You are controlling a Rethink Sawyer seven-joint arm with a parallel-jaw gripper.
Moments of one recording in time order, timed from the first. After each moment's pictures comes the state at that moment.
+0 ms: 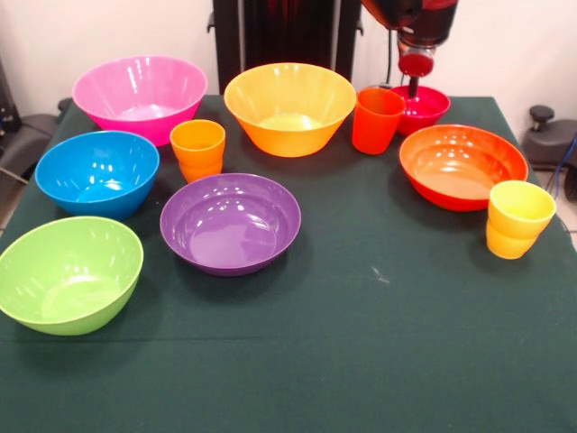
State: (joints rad) arm -0.23 -0.50 0.50 2.12 -0.86 0.42 1.42
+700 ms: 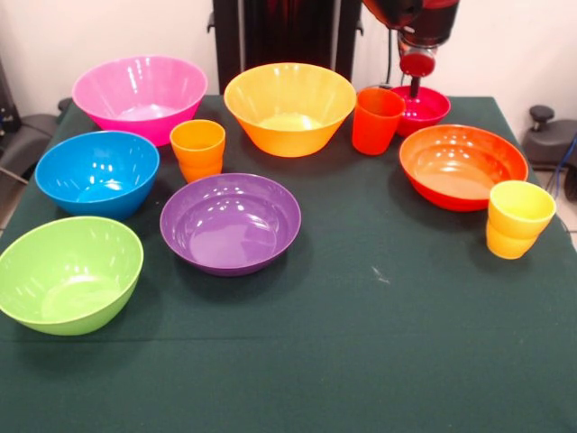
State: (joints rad) arm -0.23 -0.51 0.50 2.12 -0.85 0.41 1.42
